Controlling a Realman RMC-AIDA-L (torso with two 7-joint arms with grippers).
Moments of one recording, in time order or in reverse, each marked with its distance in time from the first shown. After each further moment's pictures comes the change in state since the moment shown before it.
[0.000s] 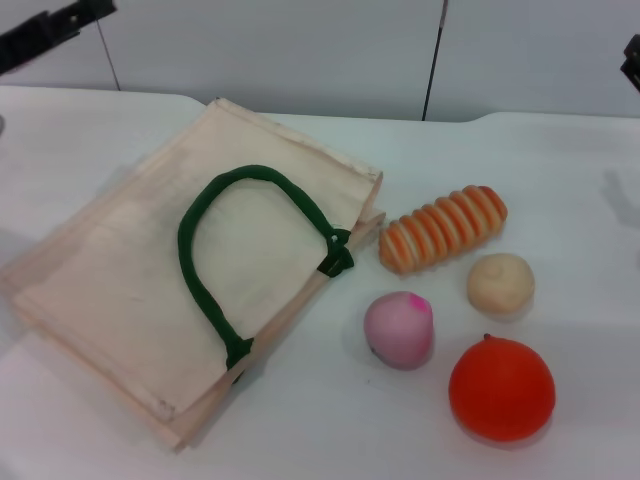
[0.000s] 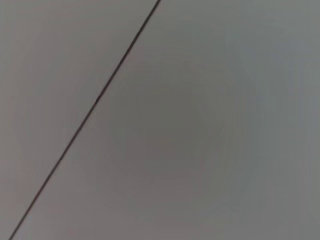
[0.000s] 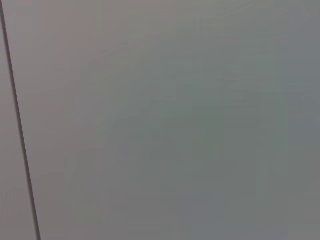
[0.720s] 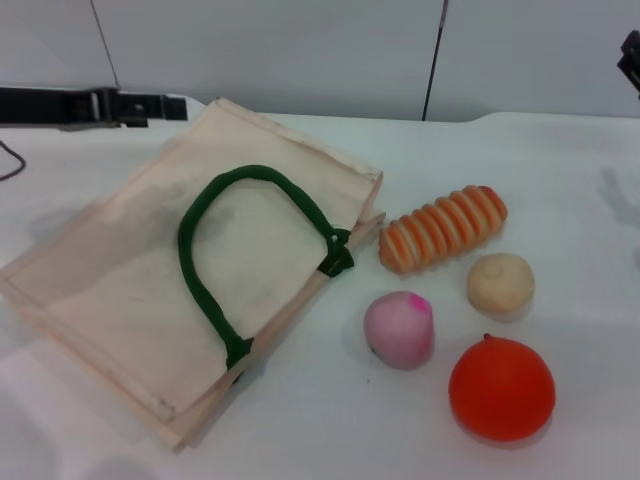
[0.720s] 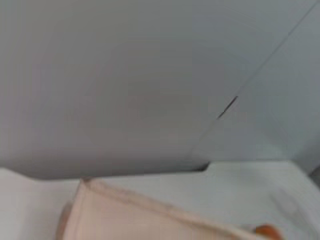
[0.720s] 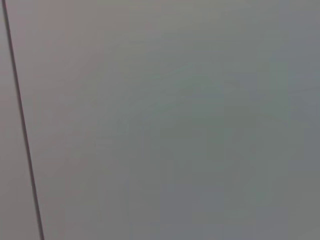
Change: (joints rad) left arm -0.144 0.047 0.002 -0.091 0.509 0.228 -0.128; right arm 0.007 0.001 0.000 0.000 0.000 0.000 0.000
